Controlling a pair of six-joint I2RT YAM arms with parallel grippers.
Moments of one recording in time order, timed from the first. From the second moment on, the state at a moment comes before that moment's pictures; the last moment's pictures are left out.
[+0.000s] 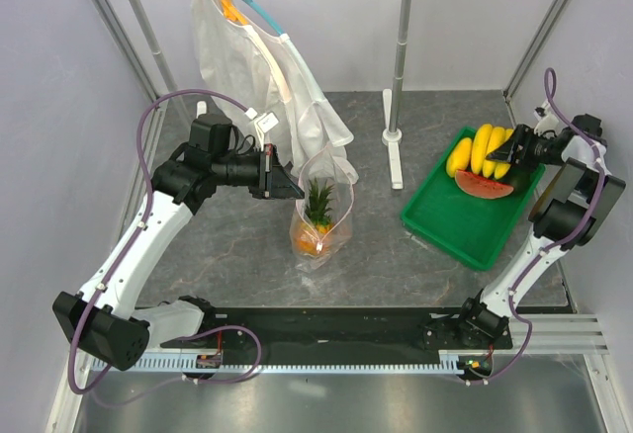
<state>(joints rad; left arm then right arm) -0.40 1.19 1.25 -0.68 0.81 -0.41 -0.60 2.12 1.66 -0.69 -0.86 -0.29</state>
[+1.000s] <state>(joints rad) -0.40 1.18 1.23 -0.68 0.82 -0.41 -0.61 1.90 1.63 -0.70 -1.13 -0.09</state>
